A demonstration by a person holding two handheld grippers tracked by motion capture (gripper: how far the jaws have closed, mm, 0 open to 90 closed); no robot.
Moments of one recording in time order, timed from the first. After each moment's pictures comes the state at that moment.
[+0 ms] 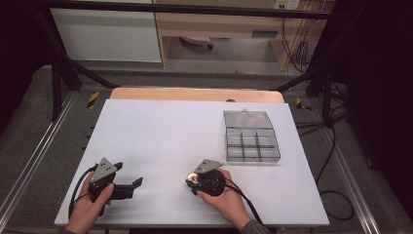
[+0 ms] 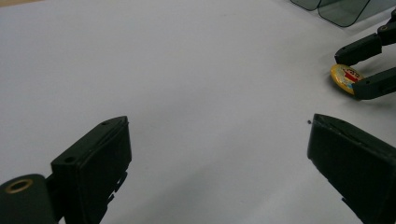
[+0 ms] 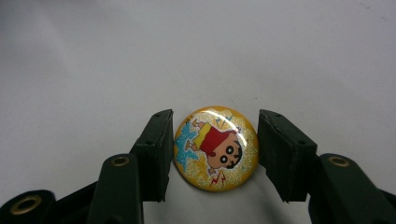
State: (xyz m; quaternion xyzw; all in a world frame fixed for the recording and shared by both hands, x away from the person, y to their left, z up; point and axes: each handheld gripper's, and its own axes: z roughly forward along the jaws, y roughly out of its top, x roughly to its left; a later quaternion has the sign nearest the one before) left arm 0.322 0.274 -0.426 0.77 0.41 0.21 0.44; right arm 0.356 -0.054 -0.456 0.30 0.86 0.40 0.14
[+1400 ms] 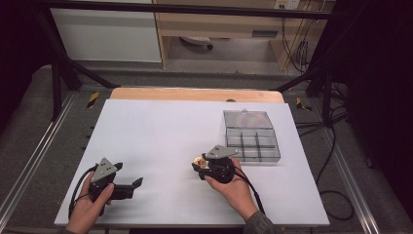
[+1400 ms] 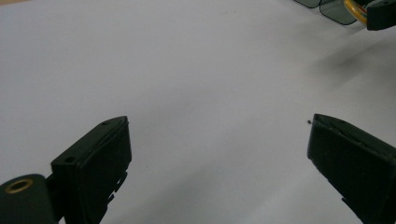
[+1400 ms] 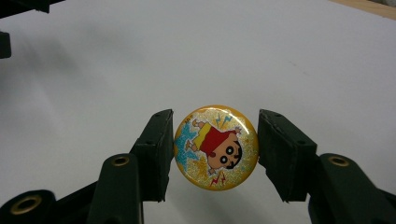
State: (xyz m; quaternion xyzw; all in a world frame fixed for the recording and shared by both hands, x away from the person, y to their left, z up) left arm 0.322 0.274 -0.427 0.78 0.41 0.21 0.43; right arm 0.378 -0.081 -0.422 0.33 0.81 0.46 0.16
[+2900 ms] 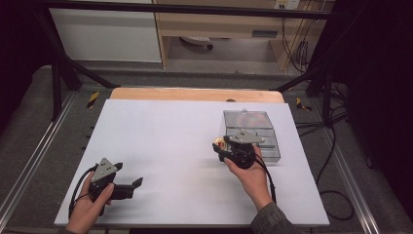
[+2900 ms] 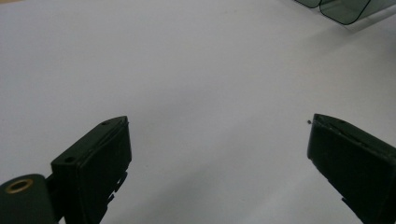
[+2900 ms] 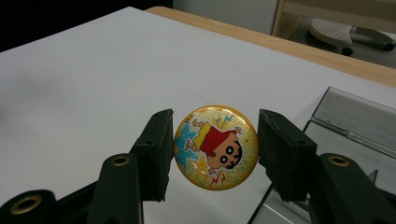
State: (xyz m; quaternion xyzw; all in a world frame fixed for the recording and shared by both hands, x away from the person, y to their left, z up) left arm 0.323 0.274 -0.427 0.78 0.41 0.21 0.43; right arm 0.404 -0.136 -0.397 0.38 0.76 0.48 0.22
